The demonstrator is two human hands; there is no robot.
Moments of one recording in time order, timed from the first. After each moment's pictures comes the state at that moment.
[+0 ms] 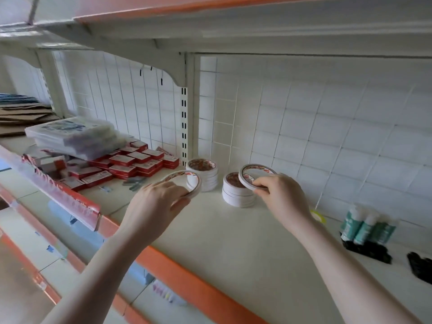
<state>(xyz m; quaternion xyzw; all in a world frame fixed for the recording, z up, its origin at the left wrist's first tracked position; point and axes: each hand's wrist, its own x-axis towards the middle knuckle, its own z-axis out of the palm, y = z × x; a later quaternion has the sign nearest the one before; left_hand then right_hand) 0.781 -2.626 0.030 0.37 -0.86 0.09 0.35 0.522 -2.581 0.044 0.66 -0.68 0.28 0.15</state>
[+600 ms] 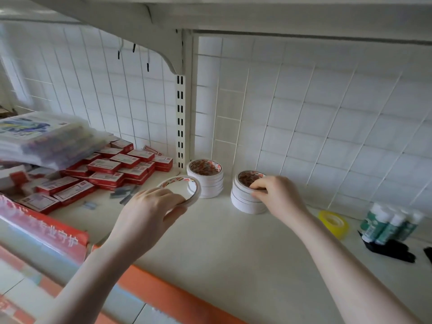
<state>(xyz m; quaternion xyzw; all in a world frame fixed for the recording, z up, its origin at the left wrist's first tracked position) 0.810 -2.698 0.013 0.30 -0.89 0.03 0.35 0.539 -2.643 0.026 0.62 -0.75 0.25 0.03</state>
